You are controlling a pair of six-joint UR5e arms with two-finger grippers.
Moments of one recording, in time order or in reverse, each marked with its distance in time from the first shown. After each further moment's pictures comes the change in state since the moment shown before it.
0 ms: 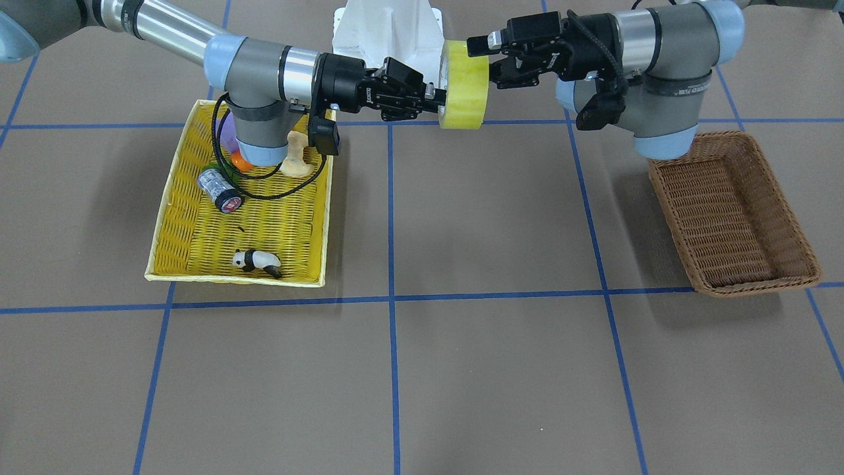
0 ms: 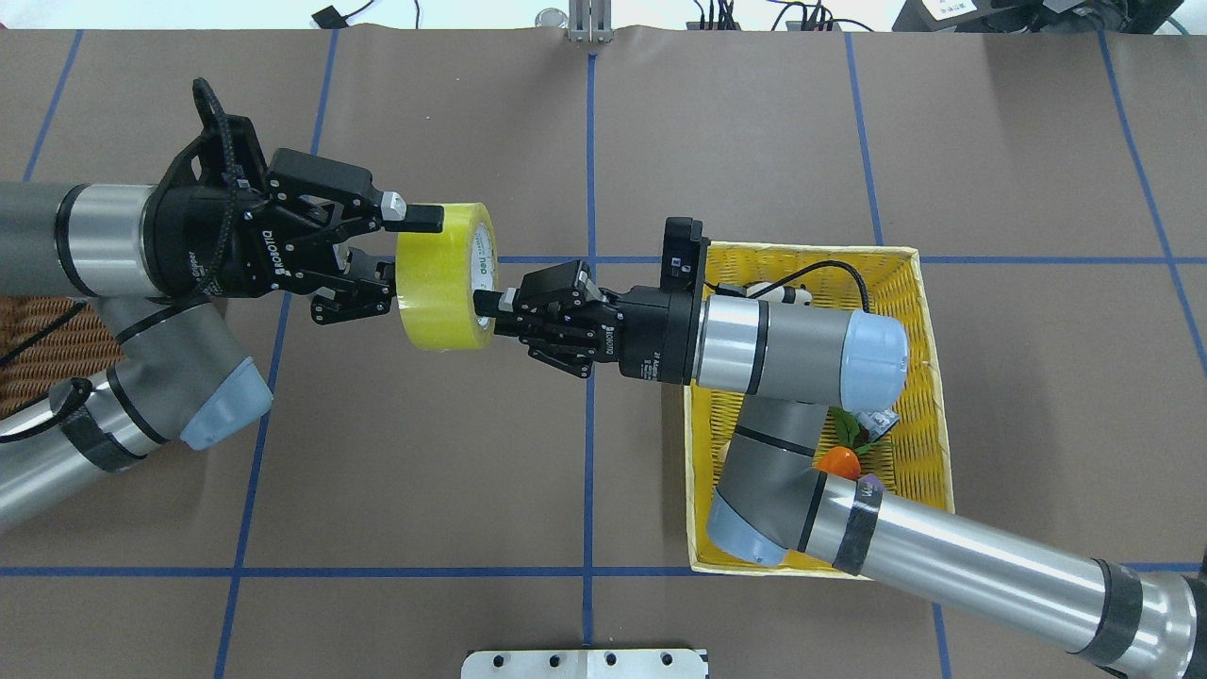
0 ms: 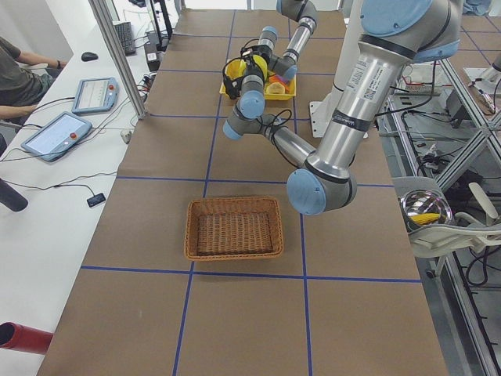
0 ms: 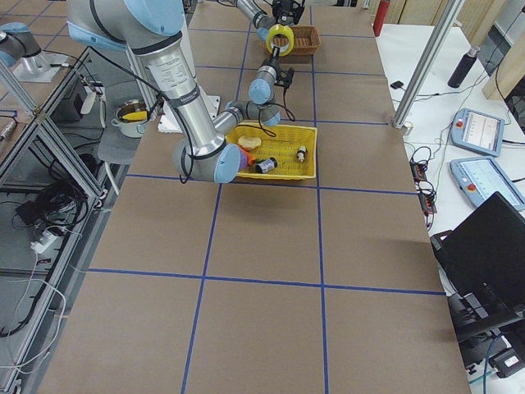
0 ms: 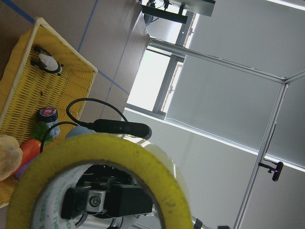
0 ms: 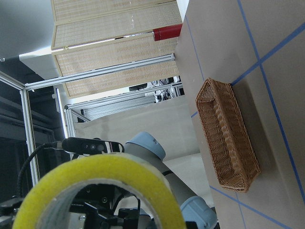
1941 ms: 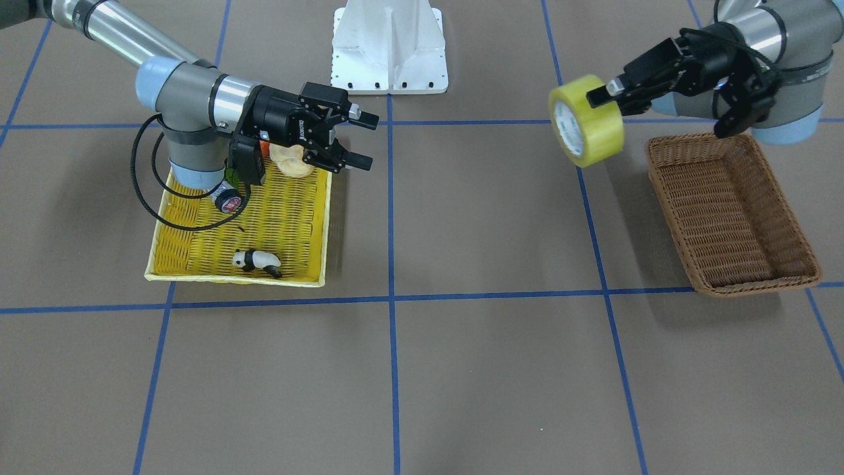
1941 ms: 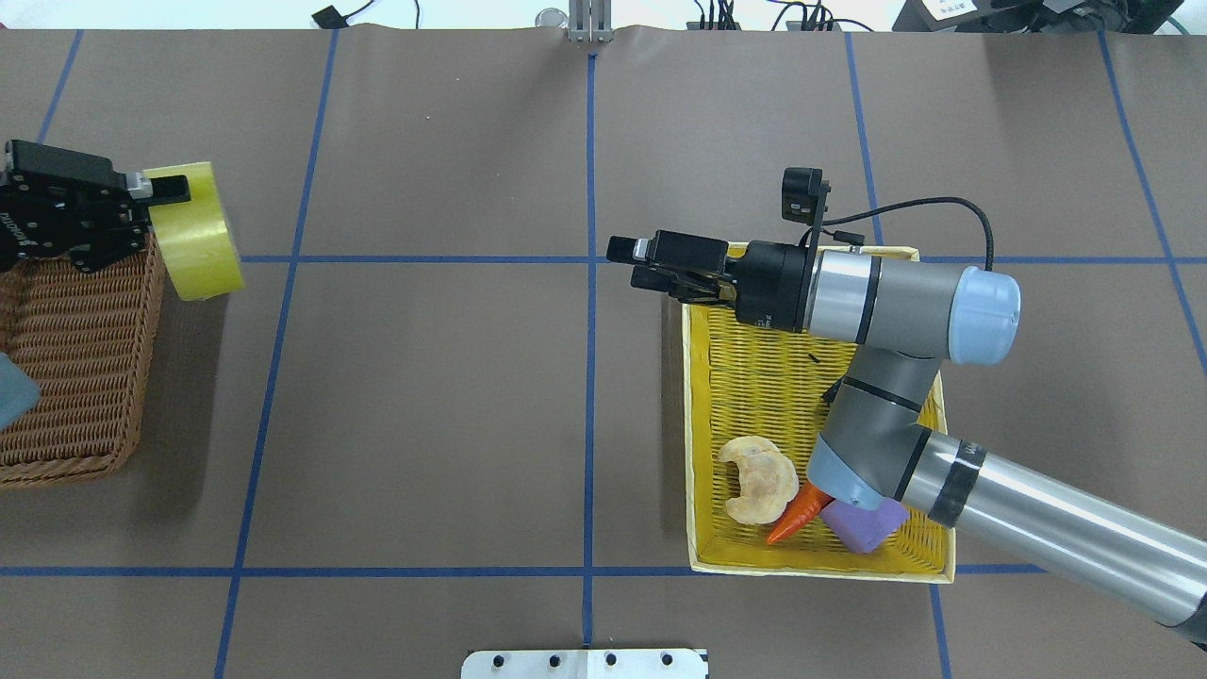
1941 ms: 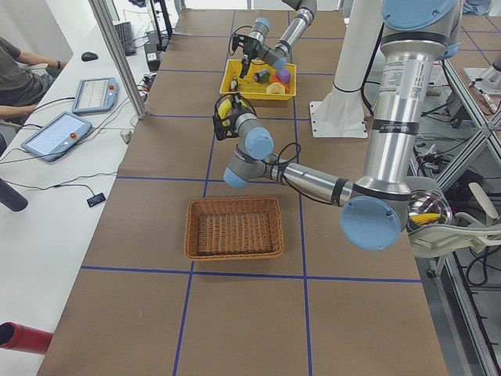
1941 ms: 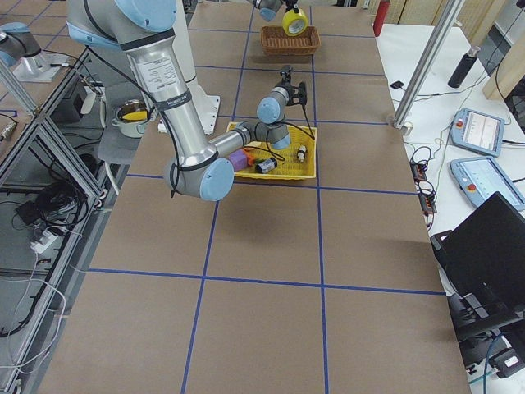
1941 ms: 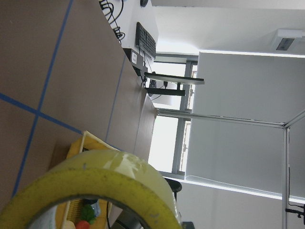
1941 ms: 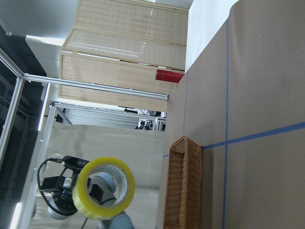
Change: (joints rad) left arm -0.247 0.371 -0.047 0.017 0.004 0.357; right arm 0.143 -0.169 0.039 -0.097 0.063 -0.466
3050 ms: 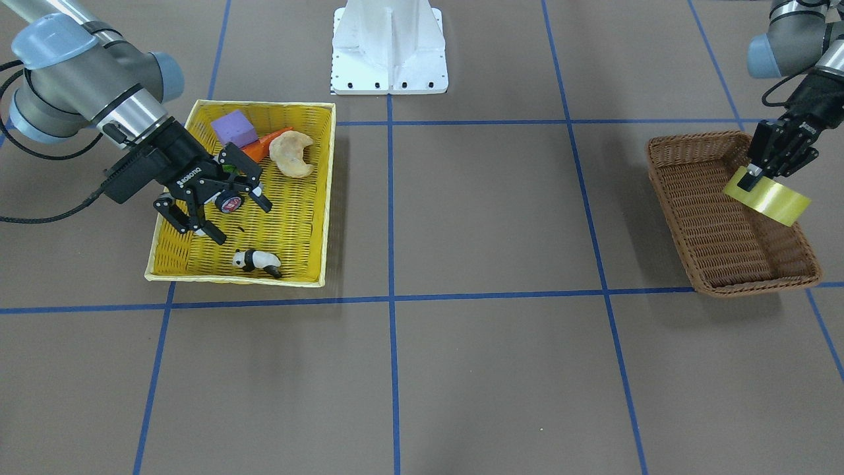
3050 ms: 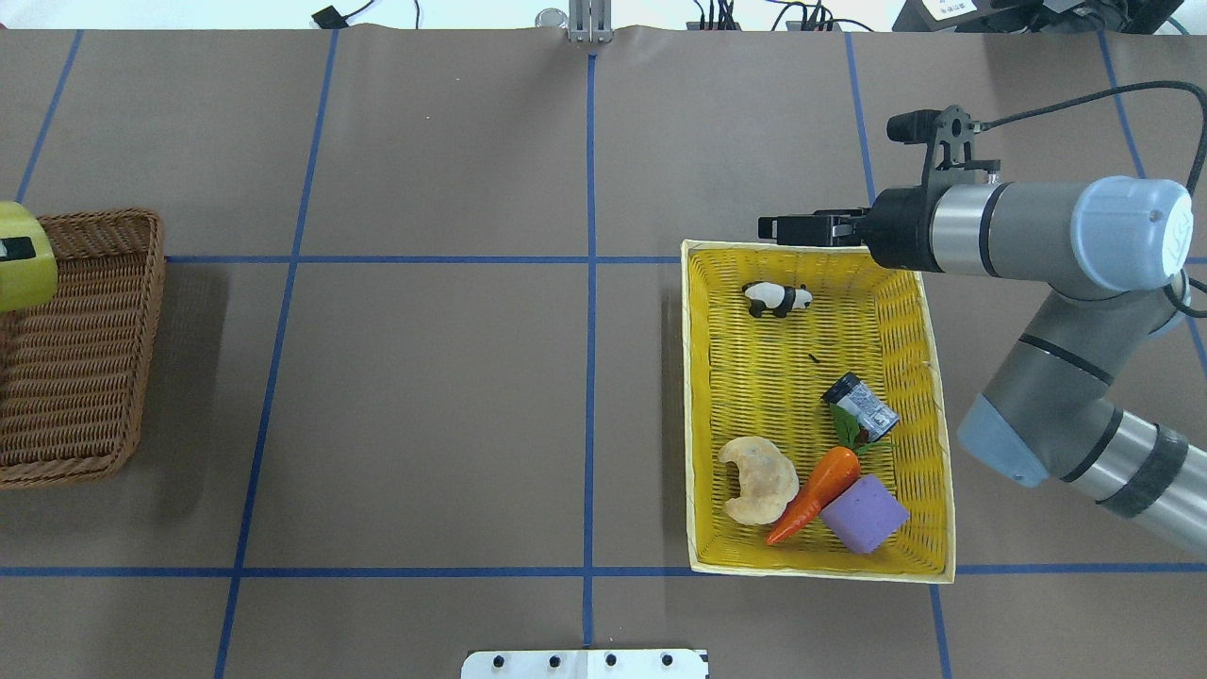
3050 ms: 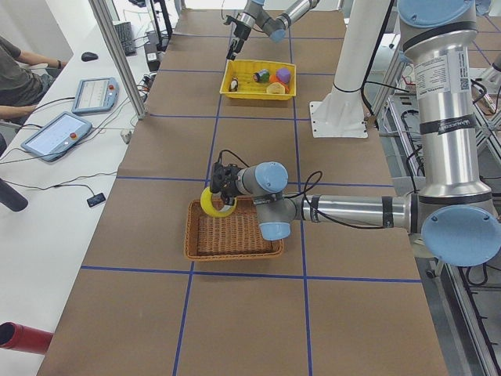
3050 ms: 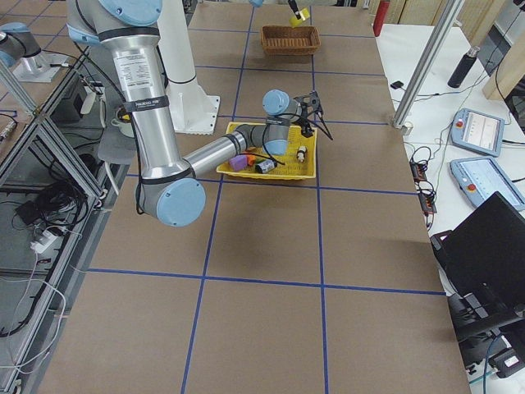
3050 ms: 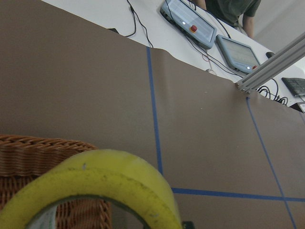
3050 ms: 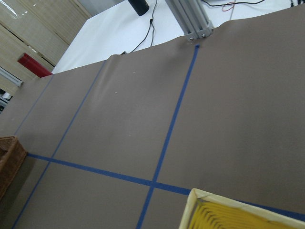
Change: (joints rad) left arm -0.127 0.266 -0.015 0.533 -0.005 0.862; right arm 0.186 -0.242 0.311 -0.728 0.085 -0.573
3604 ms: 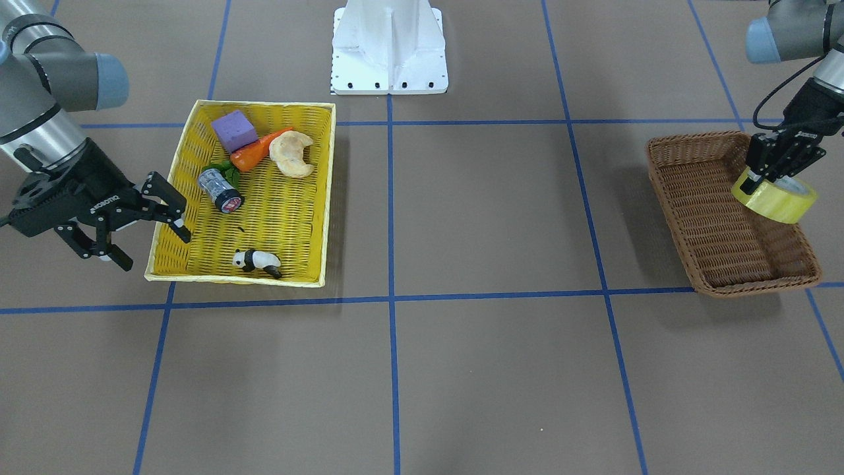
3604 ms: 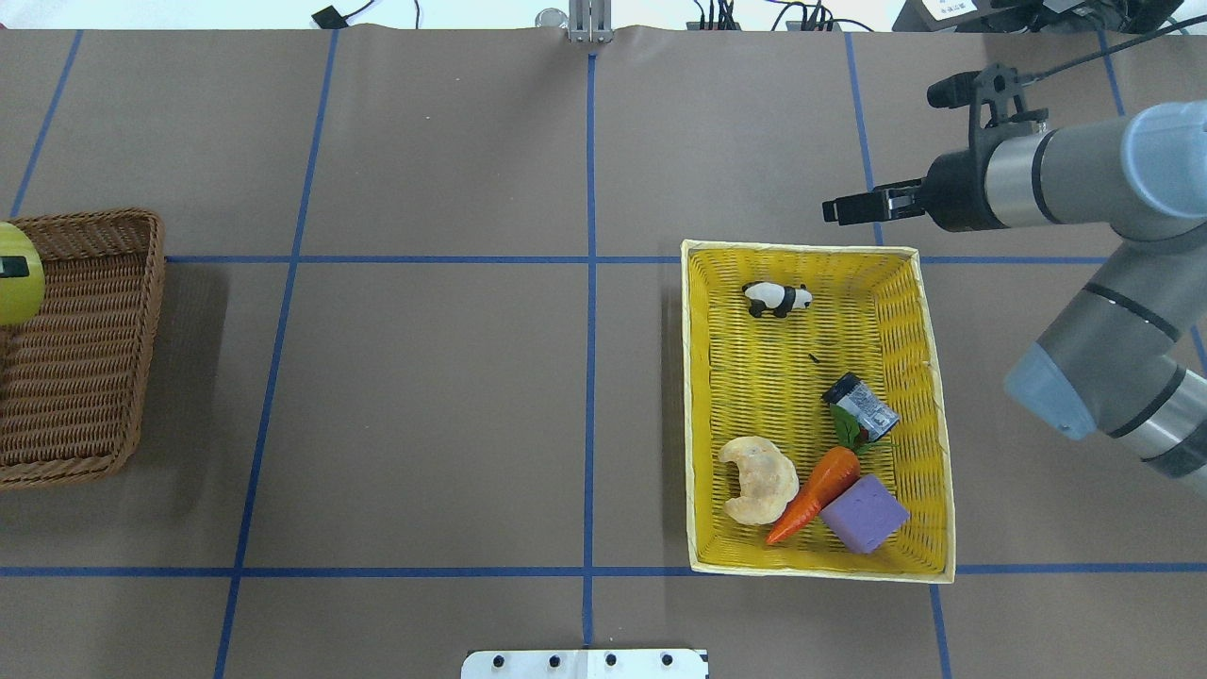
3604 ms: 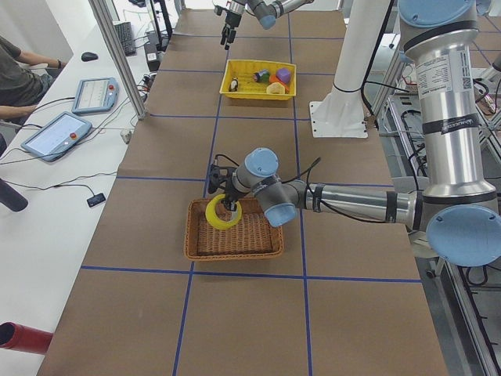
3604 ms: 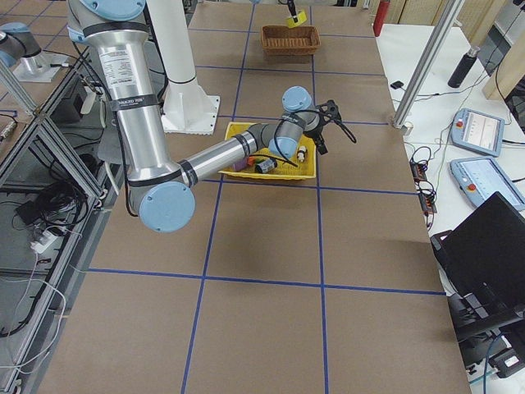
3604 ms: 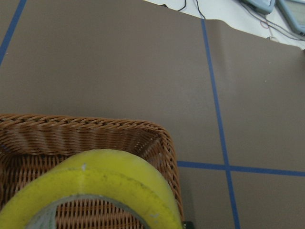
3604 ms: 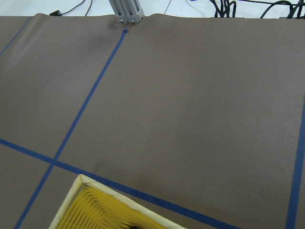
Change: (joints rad) left arm 0.001 0.014 -0.133 0.460 -0.043 0.231; right arm 0.196 -0.011 0.019 -0.314 0.199 -0.281
